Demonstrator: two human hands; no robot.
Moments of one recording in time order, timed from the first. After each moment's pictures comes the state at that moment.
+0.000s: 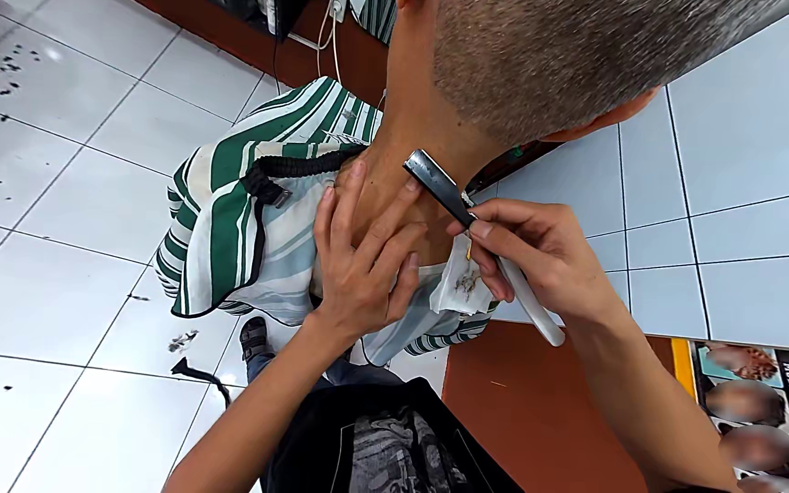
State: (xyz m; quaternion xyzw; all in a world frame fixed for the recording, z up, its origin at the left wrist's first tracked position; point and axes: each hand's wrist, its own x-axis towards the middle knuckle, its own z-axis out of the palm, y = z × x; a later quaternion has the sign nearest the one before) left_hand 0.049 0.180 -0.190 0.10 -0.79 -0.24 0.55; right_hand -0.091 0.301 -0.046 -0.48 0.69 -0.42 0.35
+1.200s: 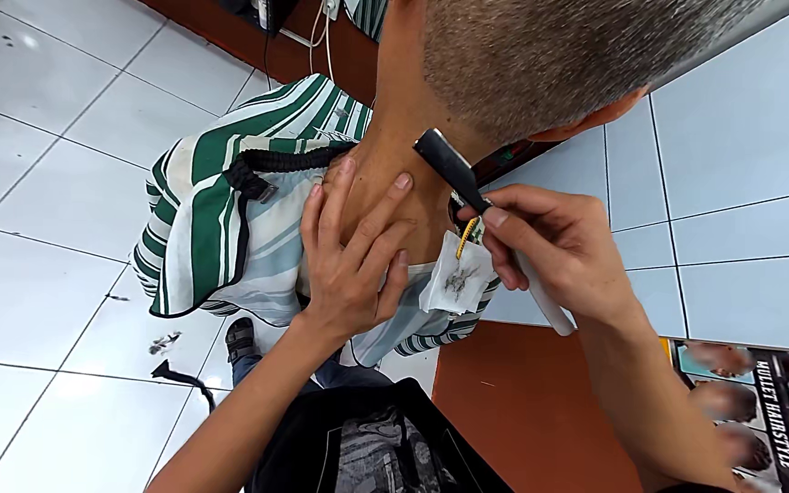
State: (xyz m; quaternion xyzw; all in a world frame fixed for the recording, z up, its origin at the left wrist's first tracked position) left_hand 0.049 0.181 -0.189 0.11 -0.80 -0.24 0.55; right_hand -0.093 0.305 -0.027 -0.53 0.72 -0.37 0.26
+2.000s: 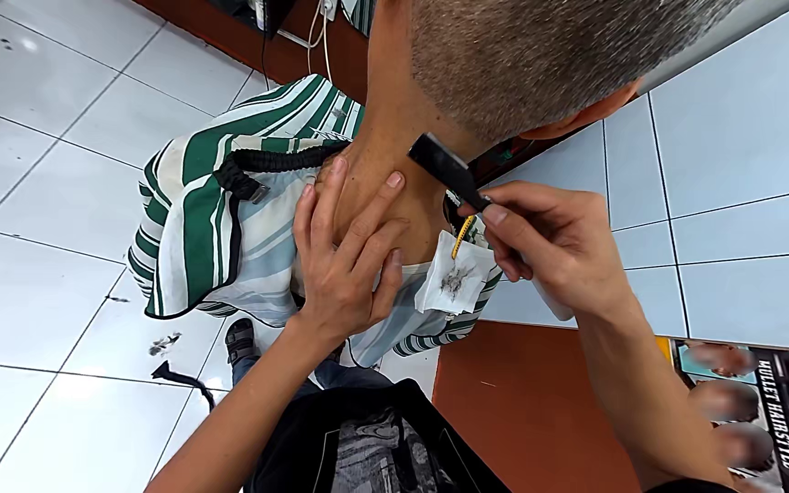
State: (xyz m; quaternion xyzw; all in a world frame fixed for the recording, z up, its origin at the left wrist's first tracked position) left_hand 0.049 0.182 -0.189 0.11 -0.80 -0.23 0.55; right_hand -0.101 0.307 -0.028 -0.55 0.72 -0.36 0.22
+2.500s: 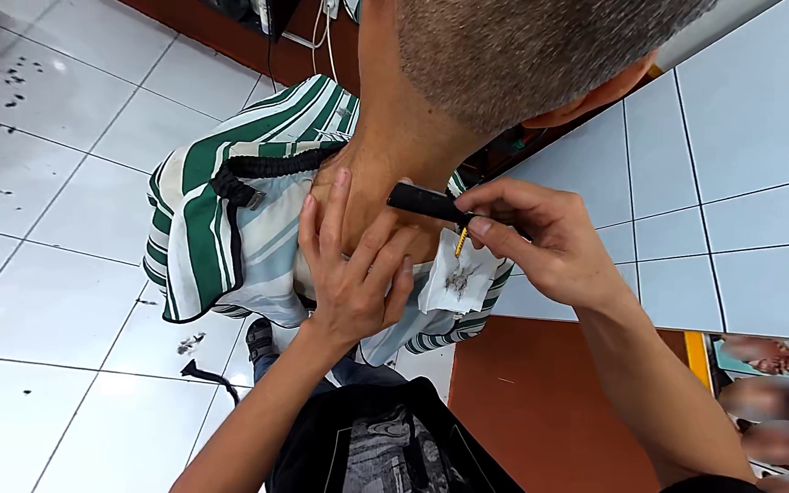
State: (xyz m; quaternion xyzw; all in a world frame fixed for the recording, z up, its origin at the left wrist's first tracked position) left_hand 0.046 0.190 -0.197 0.11 -0.80 -0.19 0.55; right_hand -0.113 0.307 -0.047 -0.60 0.69 -0.33 0.21
